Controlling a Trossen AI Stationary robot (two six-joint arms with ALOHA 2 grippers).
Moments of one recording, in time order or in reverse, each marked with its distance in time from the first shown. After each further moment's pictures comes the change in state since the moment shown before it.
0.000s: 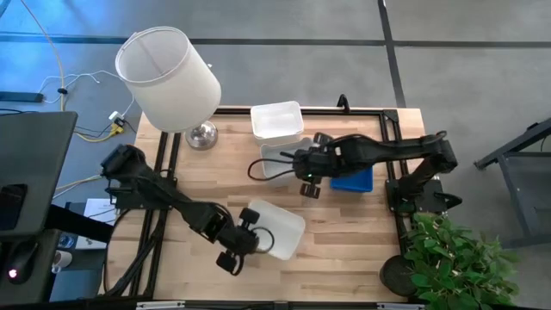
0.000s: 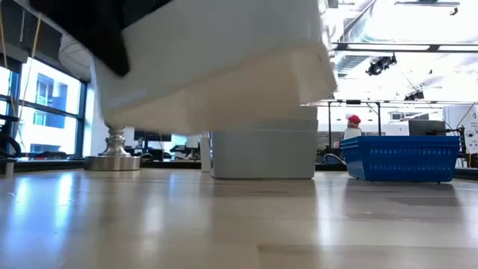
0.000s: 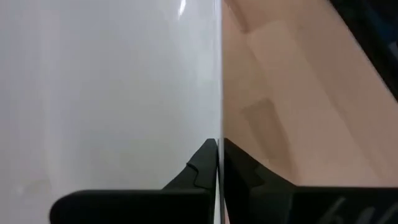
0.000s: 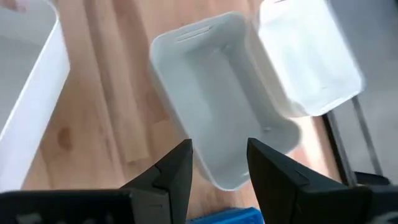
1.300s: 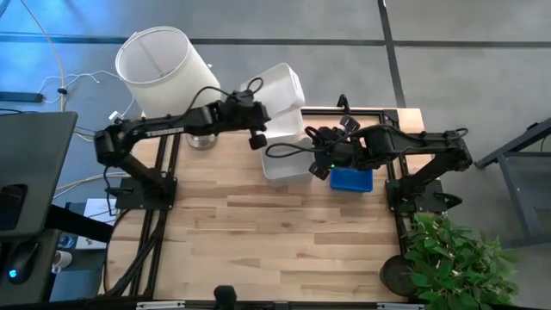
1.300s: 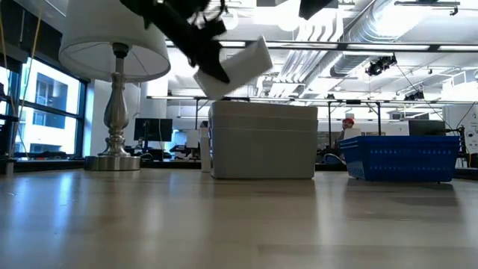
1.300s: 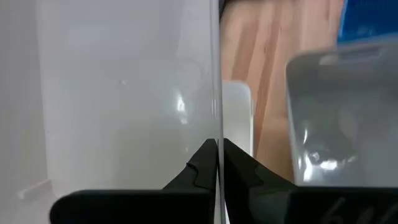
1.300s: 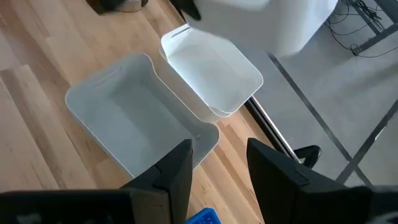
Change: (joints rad) left arm 0.947 -0.171 0.000 0.301 0.021 0.377; right arm -0.003 -0.142 0.000 -0.072 0.273 0.202
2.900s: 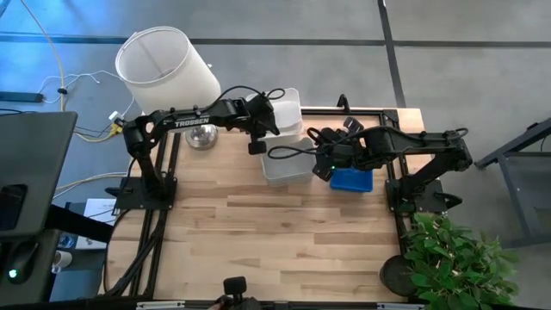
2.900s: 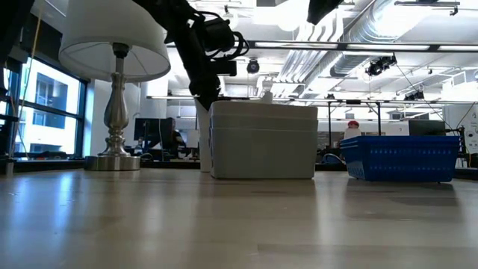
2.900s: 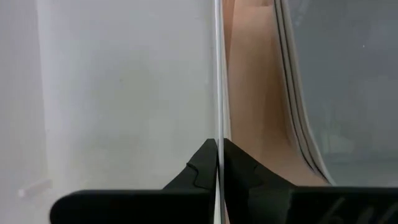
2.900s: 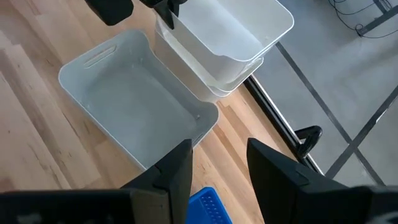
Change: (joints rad) left arm 0.041 0.272 0.232 -0.423 0.049 0.080; right arm 0.000 0.000 0.000 -0.085 -0.034 0.067
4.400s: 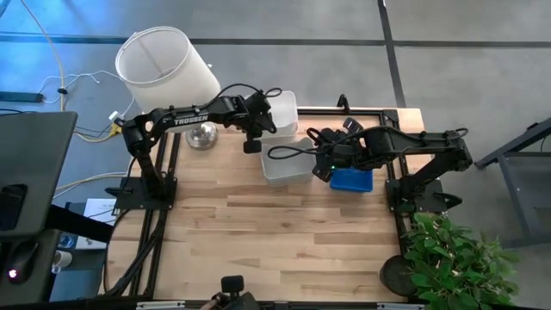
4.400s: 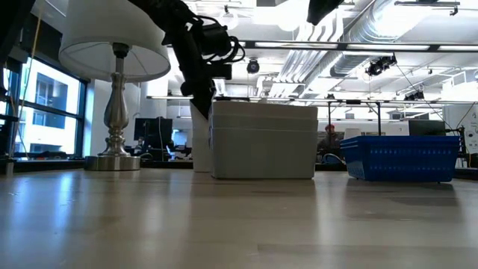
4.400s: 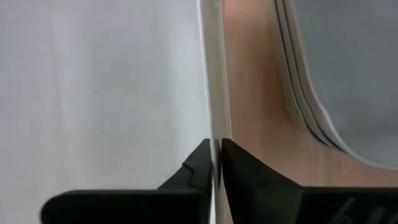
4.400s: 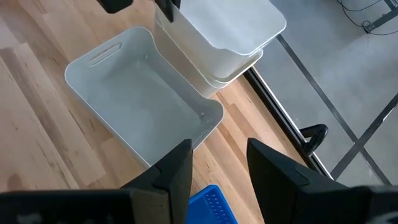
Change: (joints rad) left arm 0.034 0.000 0.000 -0.056 0.039 0.077; right arm 0.000 0.000 0.000 0.002 -0.021 0.003
